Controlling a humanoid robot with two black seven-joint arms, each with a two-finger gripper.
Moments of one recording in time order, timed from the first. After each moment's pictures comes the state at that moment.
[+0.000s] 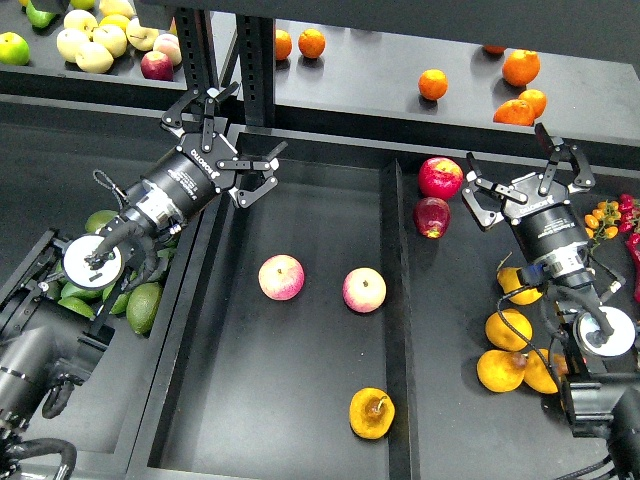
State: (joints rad) left arm -0.30 0.00 -1.48 -1.18 0.26 -0.39 0.32; right arm 0.52 -0.10 1.27 0.83 -0.10 0.58 -0.41
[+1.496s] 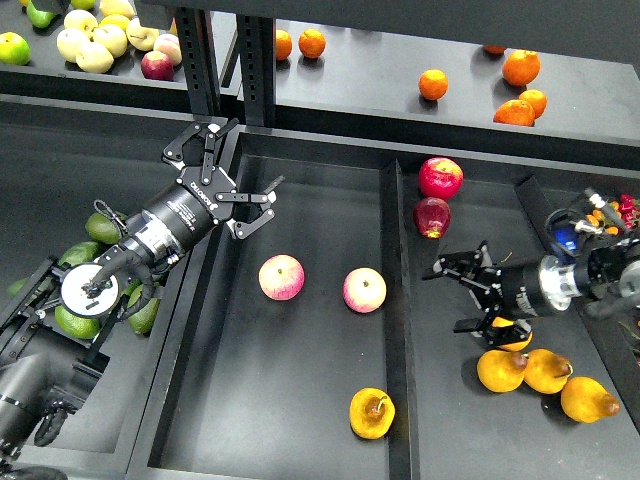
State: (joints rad) left arm -0.26 0.00 -1.45 -1.19 0.26 -0.41 0.32; right arm 1.00 -0.41 -0.07 0.99 -0.20 0.58 -0.49
